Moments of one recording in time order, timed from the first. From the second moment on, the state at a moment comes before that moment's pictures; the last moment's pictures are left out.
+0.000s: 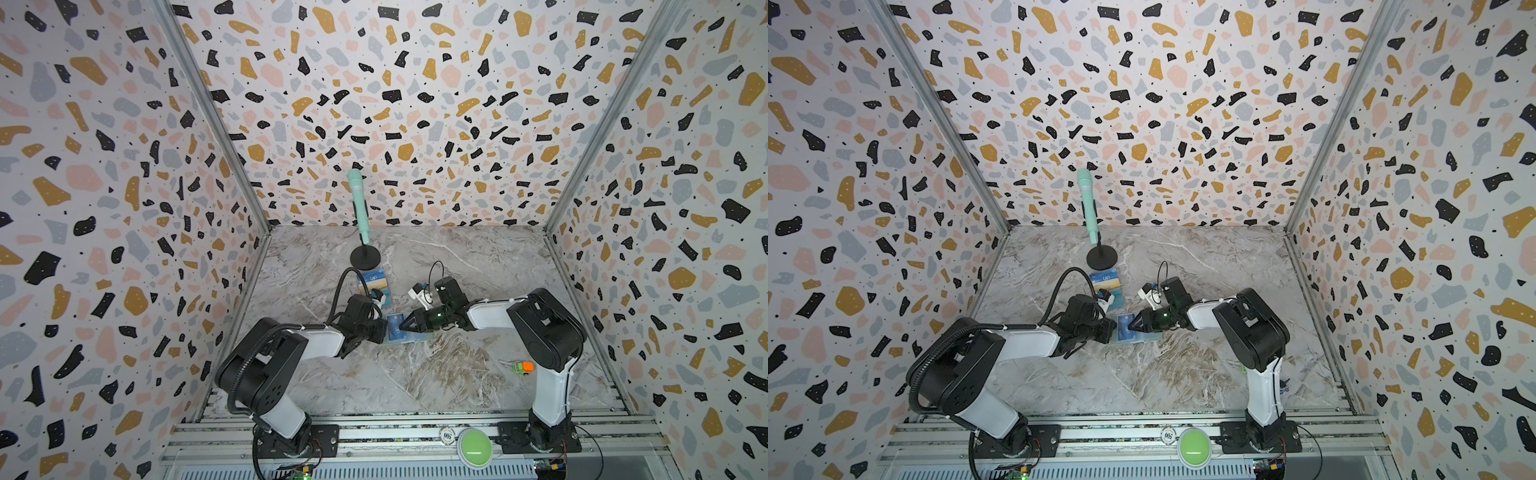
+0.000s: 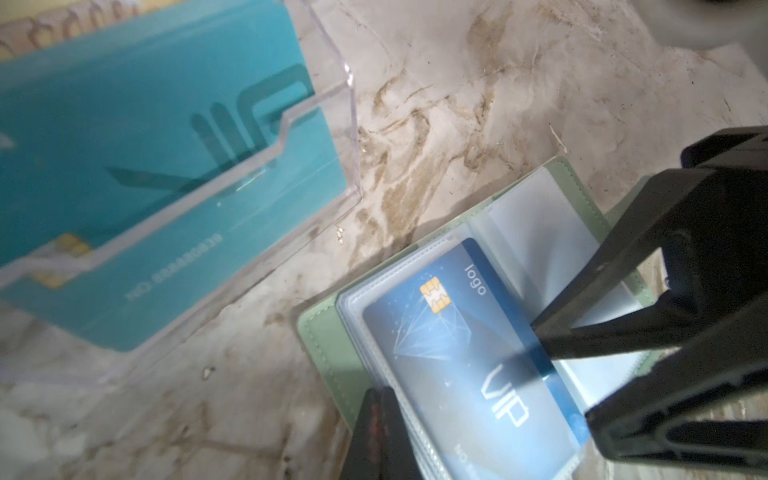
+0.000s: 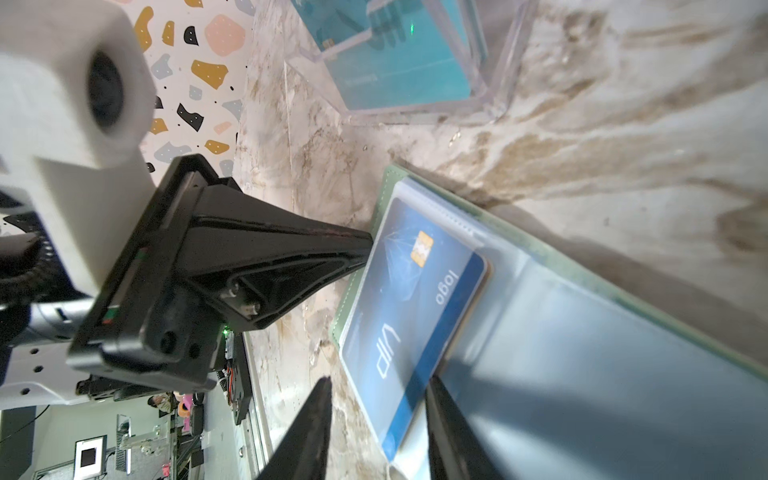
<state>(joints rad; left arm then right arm) -0.52 1.61 0.58 0.21 0.20 -0.22 0.62 1.95 0.96 0.18 -0.83 0.51</state>
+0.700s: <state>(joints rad) -0.53 1.57 0.56 0.20 0.17 -0.22 0.61 1.97 0.95 0.23 -0.88 0.56</state>
